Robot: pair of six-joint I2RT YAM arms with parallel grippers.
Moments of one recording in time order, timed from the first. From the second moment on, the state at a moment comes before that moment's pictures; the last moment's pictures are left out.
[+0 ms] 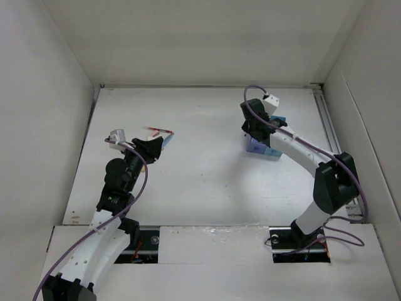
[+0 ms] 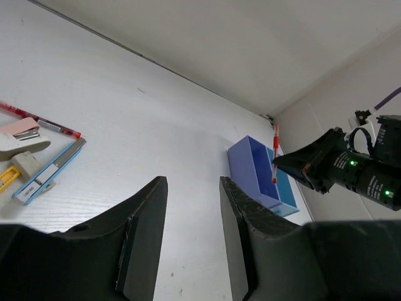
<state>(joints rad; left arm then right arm) -0.29 0.57 0.38 0.22 0.01 -0.71 0.52 1.63 1.28 -0.39 0.55 0.81</state>
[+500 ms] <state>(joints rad) -0.29 0.61 0.38 0.23 0.01 -0.71 0.37 1.64 1.25 -0.41 0.58 0.80</state>
